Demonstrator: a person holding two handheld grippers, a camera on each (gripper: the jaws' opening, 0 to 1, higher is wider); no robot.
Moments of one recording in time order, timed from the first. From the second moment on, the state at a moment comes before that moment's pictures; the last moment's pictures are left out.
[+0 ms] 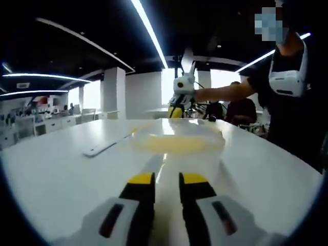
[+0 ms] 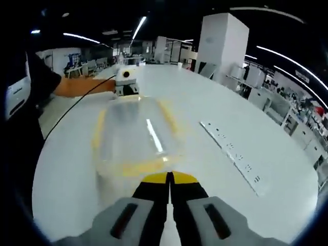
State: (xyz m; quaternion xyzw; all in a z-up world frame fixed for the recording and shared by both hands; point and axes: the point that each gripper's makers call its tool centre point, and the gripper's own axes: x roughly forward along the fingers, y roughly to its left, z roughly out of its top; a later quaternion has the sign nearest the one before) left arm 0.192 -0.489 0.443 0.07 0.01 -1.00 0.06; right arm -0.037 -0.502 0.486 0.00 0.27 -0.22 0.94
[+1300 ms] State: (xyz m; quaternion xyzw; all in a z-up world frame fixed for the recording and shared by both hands) left arm 0.186 -0.487 0.481 0.09 0.01 -1.00 0.04; right arm -0.017 -0.458 0.451 0.03 0.02 -0.04 1.00
